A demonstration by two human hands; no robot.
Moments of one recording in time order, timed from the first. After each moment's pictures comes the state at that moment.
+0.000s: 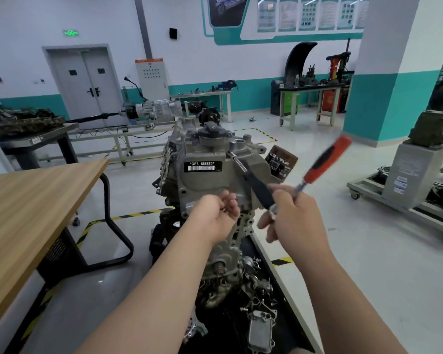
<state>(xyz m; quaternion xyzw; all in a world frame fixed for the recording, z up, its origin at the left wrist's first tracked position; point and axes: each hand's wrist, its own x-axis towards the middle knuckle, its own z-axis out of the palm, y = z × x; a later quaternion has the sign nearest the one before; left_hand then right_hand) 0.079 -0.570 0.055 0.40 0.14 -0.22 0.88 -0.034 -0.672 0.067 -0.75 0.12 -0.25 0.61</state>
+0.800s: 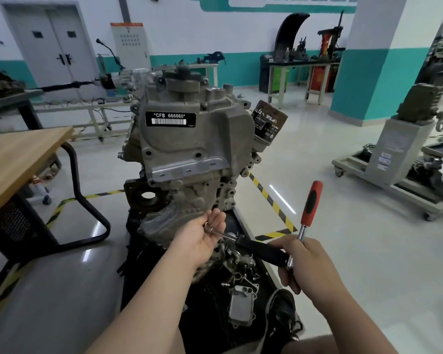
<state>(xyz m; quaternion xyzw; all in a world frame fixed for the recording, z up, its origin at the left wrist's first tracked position) 0.087 -0.582 -0.079 0.38 0.17 -0.24 0.88 -0.054 -0.733 -0.074 -0.76 0.19 -0.09 0.61</state>
